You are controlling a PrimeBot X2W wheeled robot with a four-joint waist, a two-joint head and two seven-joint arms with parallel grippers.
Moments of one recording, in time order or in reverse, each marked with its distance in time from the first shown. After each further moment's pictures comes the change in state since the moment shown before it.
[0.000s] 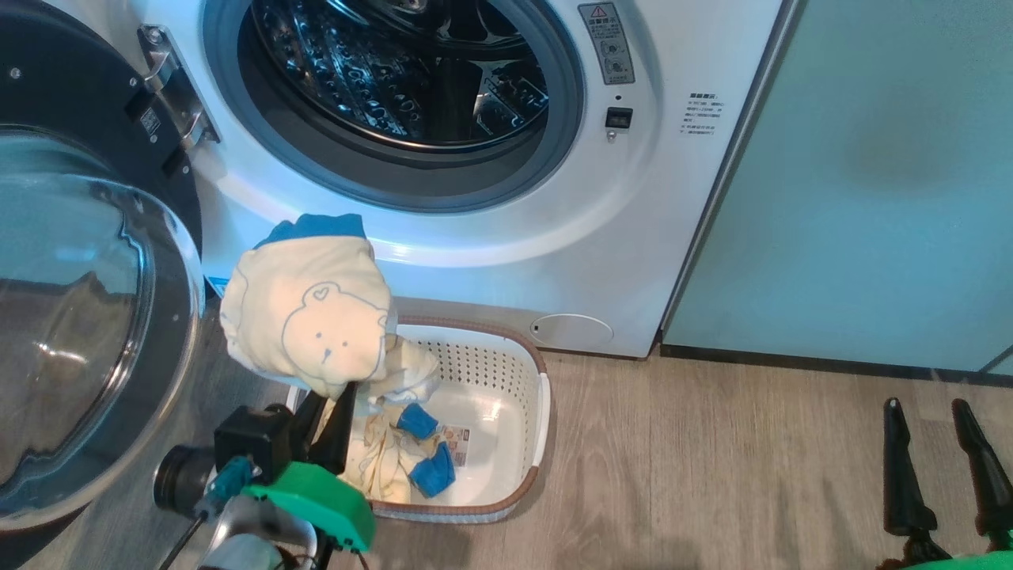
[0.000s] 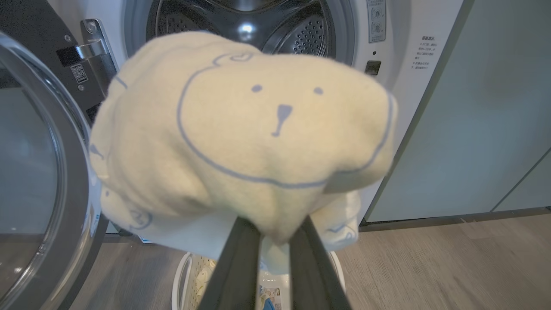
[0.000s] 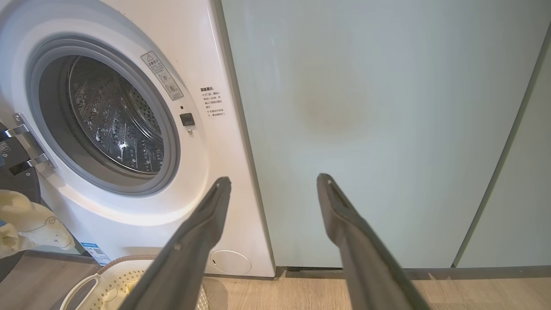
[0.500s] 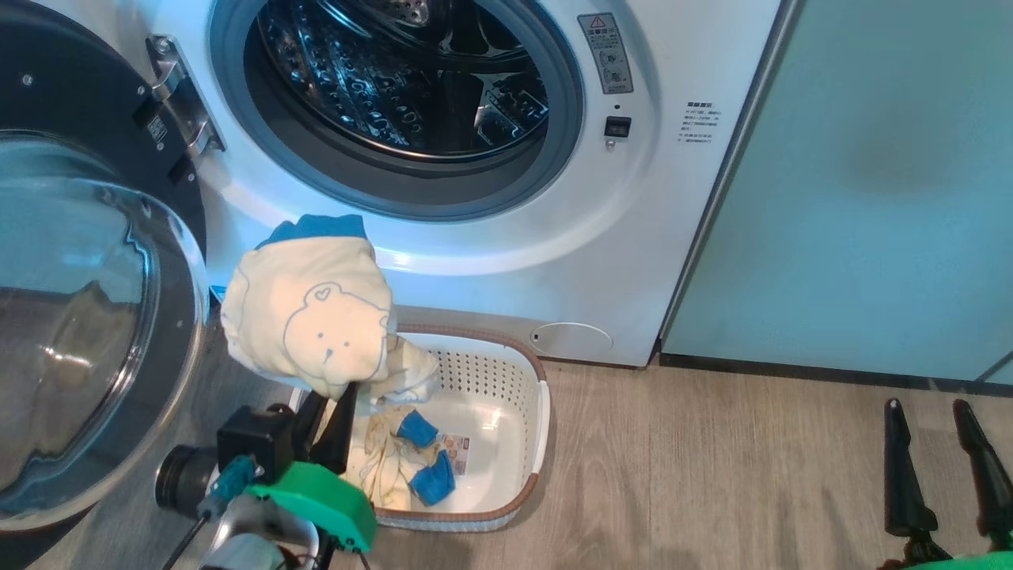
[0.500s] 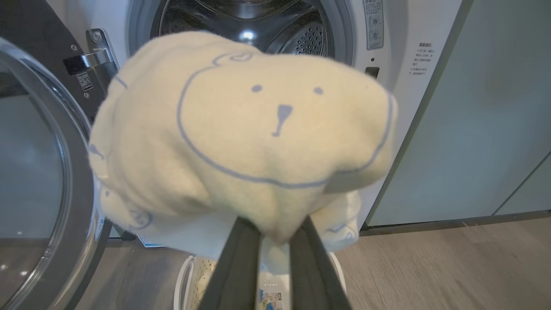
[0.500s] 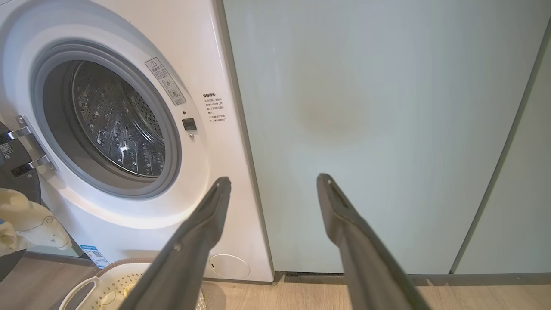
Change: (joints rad) left arm -0.003 -0.007 0.001 0.011 0.009 -0.001 -0.001; right arm 0.000 0.000 -0.003 0.000 -0.010 0.000 0.000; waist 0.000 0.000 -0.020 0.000
